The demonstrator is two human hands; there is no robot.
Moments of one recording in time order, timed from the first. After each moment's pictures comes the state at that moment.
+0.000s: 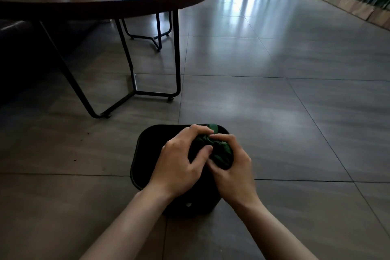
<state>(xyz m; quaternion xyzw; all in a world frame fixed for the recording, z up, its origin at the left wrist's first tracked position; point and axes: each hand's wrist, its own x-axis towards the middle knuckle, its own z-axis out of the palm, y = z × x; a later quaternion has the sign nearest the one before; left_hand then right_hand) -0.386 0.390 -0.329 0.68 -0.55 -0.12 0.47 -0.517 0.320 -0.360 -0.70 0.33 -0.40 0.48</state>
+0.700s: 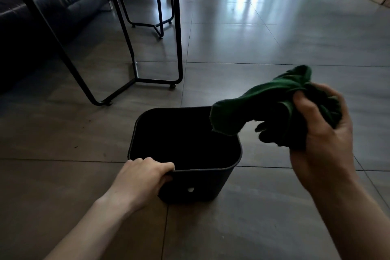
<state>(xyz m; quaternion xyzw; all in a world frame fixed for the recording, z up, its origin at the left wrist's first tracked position) -0.350 0.456 -0.383 0.79 -0.61 -0.06 0.01 -0.585 0.276 -0.307 -0.46 0.27 -0.59 0.60</state>
